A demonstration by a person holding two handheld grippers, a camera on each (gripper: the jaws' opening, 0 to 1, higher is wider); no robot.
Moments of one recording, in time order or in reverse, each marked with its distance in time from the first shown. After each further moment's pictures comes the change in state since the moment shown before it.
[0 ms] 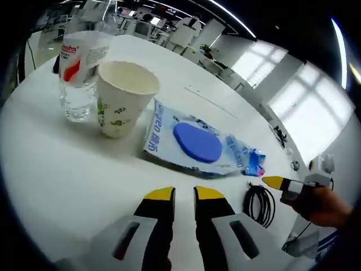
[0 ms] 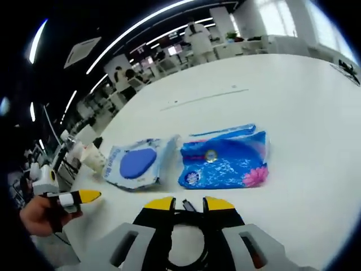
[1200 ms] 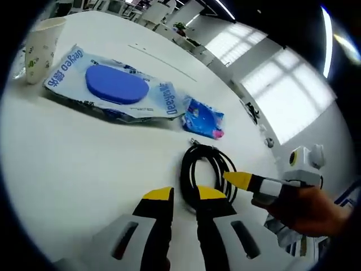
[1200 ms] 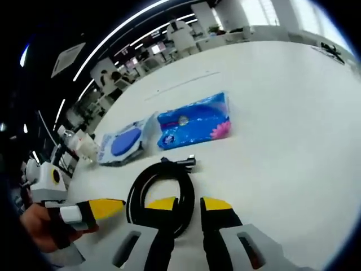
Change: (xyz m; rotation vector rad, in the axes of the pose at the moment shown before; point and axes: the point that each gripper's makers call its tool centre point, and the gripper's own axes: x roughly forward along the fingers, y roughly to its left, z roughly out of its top) left arm 0.032 -0.110 -0.086 0.036 0.175 -0.192; right arm -0.031 -0.015 -0.047 0.090 0.030 -0.051
